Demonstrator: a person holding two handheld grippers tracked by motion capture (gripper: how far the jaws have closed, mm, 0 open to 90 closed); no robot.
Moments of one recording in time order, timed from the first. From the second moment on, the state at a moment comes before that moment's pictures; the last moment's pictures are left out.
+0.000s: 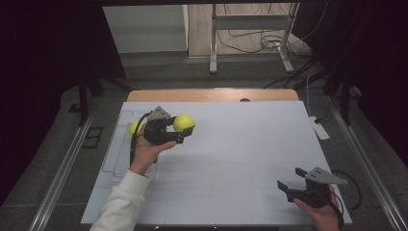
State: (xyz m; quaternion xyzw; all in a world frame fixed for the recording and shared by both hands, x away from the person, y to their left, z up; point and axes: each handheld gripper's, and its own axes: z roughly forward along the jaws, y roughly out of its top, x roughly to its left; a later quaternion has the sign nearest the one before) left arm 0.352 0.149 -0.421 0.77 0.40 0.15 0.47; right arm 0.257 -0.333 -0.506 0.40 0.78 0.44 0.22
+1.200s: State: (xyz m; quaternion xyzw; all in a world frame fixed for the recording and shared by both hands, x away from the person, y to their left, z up) left arm 0.345 0.197 -0.420 0.74 0.45 0.18 0.47; right arm 0.257 -0.333 -0.506 0.40 0.78 0.44 0.22
